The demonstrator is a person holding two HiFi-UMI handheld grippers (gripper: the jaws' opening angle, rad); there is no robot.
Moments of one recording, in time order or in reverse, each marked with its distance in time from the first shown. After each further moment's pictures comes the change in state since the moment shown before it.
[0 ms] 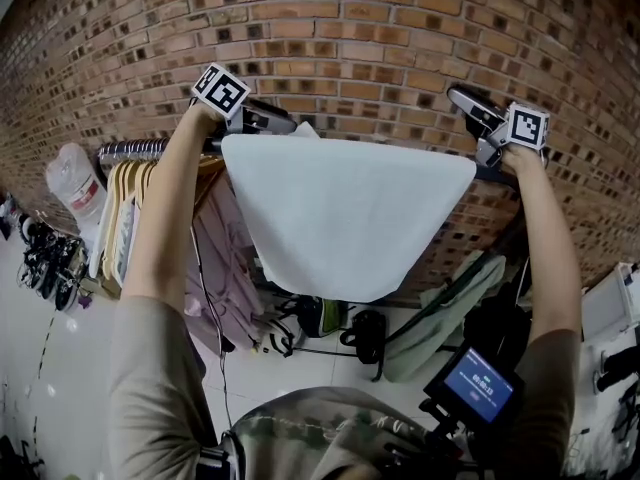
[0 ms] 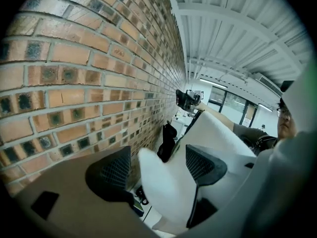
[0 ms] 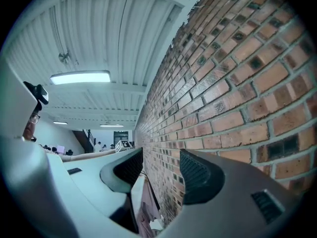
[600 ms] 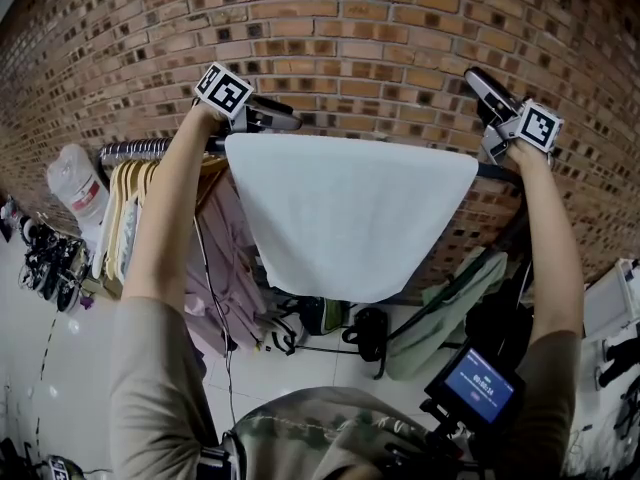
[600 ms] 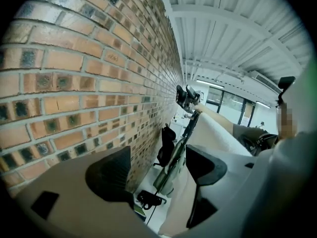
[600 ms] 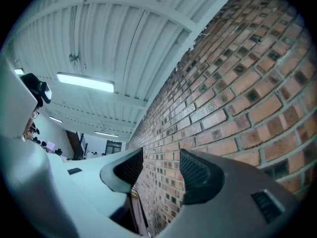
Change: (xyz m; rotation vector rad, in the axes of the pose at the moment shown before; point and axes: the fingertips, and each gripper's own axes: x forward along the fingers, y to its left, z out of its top) left arm 0.004 -0.011 0.006 0.035 -0.031 -0.019; right arm -0.025 0.011 0.049 -0.106 -0.213 -0.044
